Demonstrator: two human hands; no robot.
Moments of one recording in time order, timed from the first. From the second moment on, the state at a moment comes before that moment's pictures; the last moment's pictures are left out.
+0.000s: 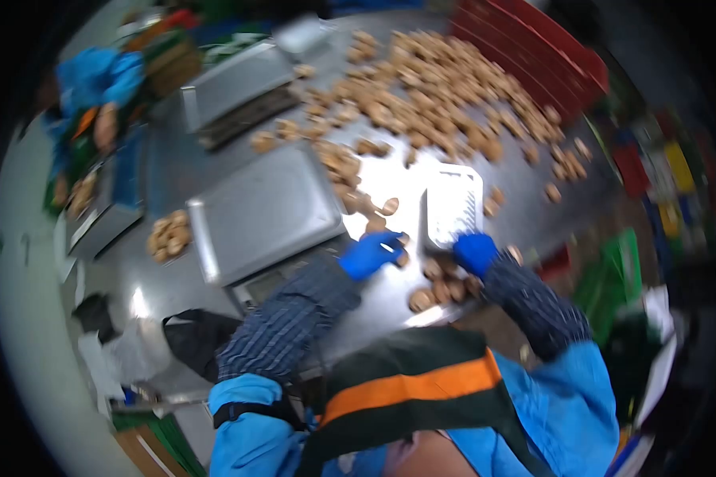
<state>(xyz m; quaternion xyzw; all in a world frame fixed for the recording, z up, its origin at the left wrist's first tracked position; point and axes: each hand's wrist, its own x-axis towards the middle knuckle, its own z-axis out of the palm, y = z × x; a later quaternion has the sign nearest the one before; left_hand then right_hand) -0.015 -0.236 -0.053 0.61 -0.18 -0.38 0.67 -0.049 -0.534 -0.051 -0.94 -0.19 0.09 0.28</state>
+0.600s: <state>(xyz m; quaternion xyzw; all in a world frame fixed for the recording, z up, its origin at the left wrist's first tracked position) 0.073 -0.318 0.023 0.66 -0.04 -0.38 0.65 0.013 -0.558 0.021 -0.80 0.08 -0.14 0.58</state>
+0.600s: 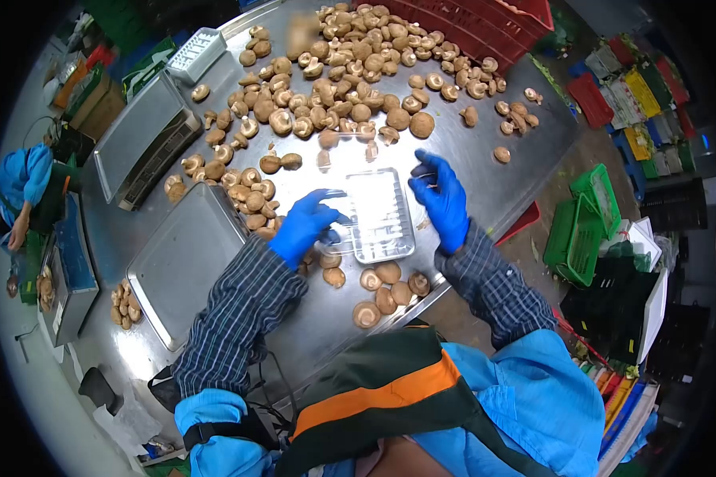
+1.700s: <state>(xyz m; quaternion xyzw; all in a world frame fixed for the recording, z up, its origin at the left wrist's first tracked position) 0.225 -0.397 -0.055 0.78 -0.20 -0.02 0.59 0.252 -0.585 -0.114 -0.36 0.07 0.19 0.91</state>
